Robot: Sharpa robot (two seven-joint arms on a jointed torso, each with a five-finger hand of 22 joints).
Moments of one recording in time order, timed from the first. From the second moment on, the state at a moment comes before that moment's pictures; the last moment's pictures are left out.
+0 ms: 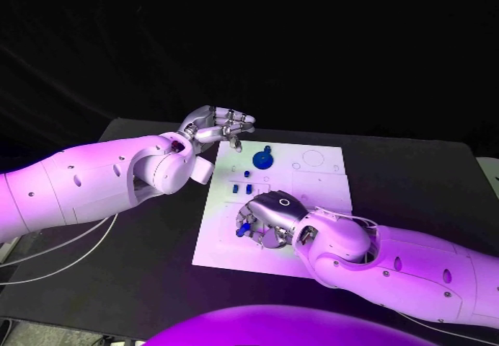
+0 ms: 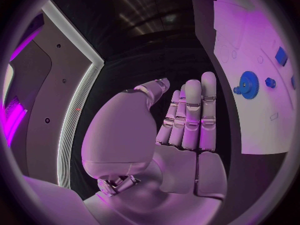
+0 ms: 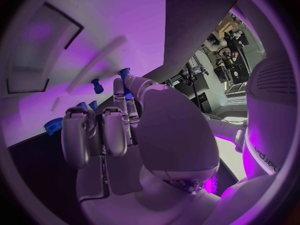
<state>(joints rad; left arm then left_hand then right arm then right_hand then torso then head) 1.18 -0.88 -0.01 1.51 -0.21 -0.25 0.32 1.36 -0.20 0.51 0.08 0.20 0.88 0.20 0.20 0.26 1.05 0.13 0.22 0.15 1.16 0.05 1.11 0.44 0.17 1.03 0.14 0.91 0.54 1.03 -0.57 -0.14 1.69 -1.74 -0.34 -0.22 1.48 -0.18 0.53 0.18 0.11 1.06 0.12 0.25 0.36 1.23 0.05 0.19 0.17 1.46 -0.02 1.40 1.25 0.04 1.46 0.08 1.43 1.31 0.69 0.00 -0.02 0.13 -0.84</state>
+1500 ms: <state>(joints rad) 1.18 -0.88 -0.01 1.51 -0.21 -0.25 0.32 1.36 -0.20 0.51 0.08 0.20 0.88 0.20 0.20 0.26 1.04 0.13 0.22 0.15 1.16 0.05 1.11 0.44 0.17 1.03 0.14 0.91 0.53 1.03 -0.56 -0.15 1.70 -1.77 -0.35 -0.26 1.36 -0.24 0.58 0.14 0.12 0.84 0.15 0.12 0.35 1.21 0.08 0.15 0.21 1.46 -0.01 1.40 1.26 0.04 1.46 0.09 1.42 1.31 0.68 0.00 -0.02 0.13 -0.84</state>
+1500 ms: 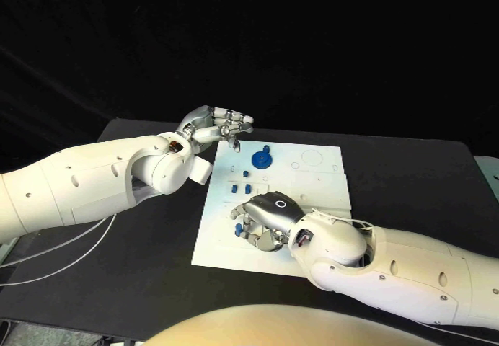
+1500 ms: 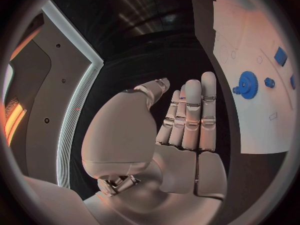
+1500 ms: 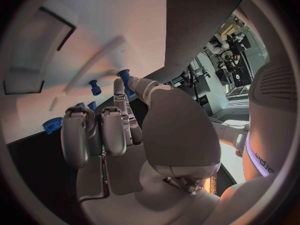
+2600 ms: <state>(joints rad) 1.18 -0.90 -0.02 1.51 -0.21 -0.23 0.32 1.36 -0.20 0.51 0.07 0.20 0.88 0.21 0.20 0.26 1.03 0.13 0.23 0.15 1.16 0.05 1.11 0.44 0.17 1.03 0.14 0.91 0.53 1.12 -1.14 -0.14 1.96 -1.27 -0.46 -0.27 1.20 -0.21 0.30 0.29 0.19 0.96 0.10 0.33 0.56 1.42 0.02 1.33 1.31 1.46 -0.05 1.50 1.31 0.01 1.46 0.06 1.57 1.31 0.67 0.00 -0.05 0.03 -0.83</state>
